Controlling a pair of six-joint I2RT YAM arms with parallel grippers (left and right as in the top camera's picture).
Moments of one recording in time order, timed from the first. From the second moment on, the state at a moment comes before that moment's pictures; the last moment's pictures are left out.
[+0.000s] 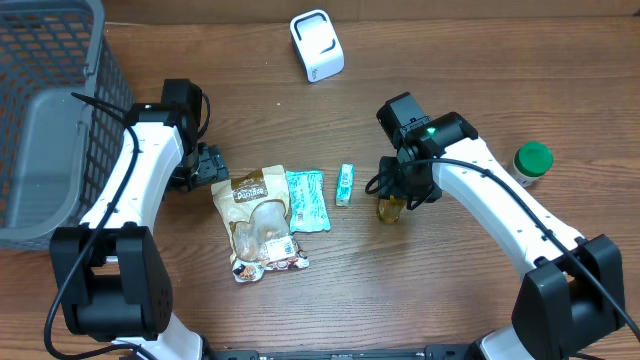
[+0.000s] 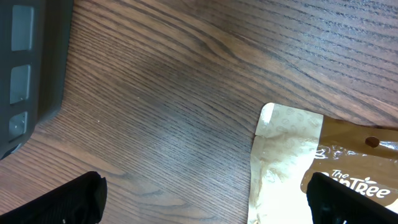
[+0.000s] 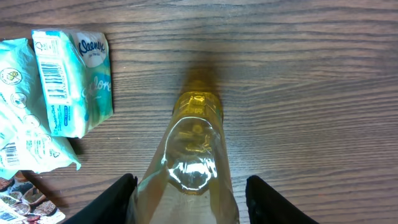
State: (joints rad) left arm -0.02 1.80 1.35 -1.10 -0.22 -0.44; right arm 0.44 1.71 1.35 -1.11 0.01 0.51
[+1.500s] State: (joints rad) left arm -0.02 1.80 1.35 -1.10 -0.22 -0.44; right arm 0.13 1.42 1.37 -1.24 -0.67 0.11
